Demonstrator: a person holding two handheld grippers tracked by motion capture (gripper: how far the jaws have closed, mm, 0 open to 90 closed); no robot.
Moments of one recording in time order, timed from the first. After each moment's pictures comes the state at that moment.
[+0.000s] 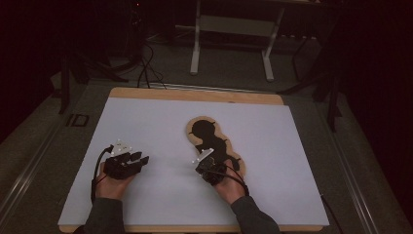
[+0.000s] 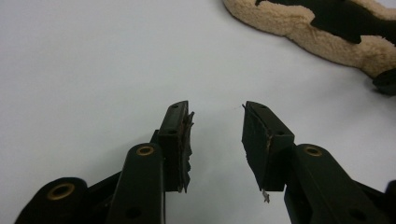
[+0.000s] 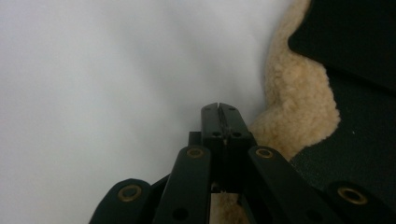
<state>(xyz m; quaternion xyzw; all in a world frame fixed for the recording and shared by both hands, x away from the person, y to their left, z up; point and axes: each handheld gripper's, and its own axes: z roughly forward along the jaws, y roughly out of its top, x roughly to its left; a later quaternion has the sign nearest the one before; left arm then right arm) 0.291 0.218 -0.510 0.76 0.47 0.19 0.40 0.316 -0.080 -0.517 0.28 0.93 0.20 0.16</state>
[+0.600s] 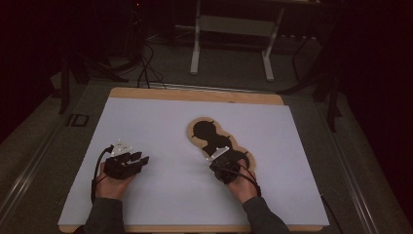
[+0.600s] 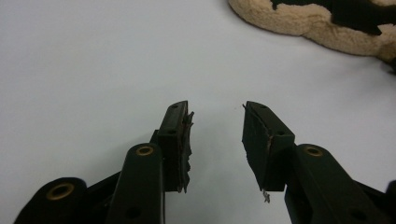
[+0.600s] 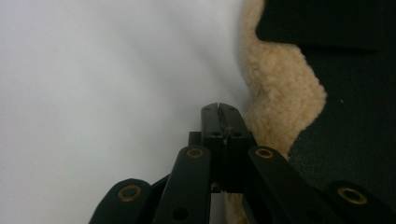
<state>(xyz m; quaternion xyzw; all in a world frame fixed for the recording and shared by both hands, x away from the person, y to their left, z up) 0.291 0.217 -0.510 0.76 0.47 0.19 0.40 0.322 -0.119 -0.516 0.32 0.91 0.19 0.16</state>
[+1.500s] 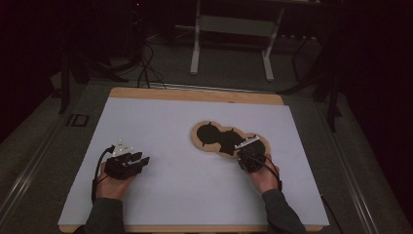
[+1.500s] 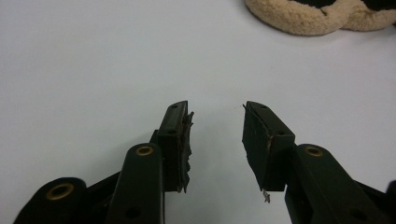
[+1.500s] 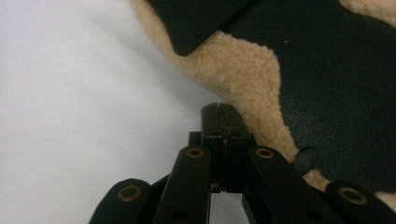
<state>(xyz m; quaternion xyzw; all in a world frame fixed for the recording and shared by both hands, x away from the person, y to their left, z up) 0.291 0.216 -0.511 0.77 0.47 0.19 0.40 0.358 -0.194 -0.514 0.42 0.87 0.19 0.17</state>
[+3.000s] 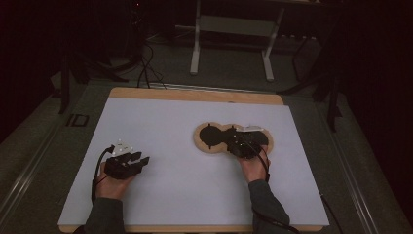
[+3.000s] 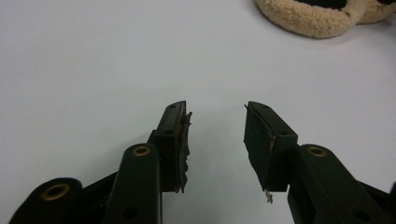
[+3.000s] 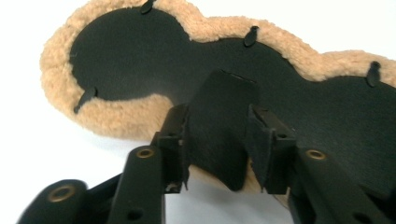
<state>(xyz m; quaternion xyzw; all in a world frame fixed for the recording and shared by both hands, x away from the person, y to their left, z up) 0.291 0.216 -0.511 0.76 0.47 0.19 0.40 0.383 -0.175 -0.497 0.52 0.77 0.31 0.21</state>
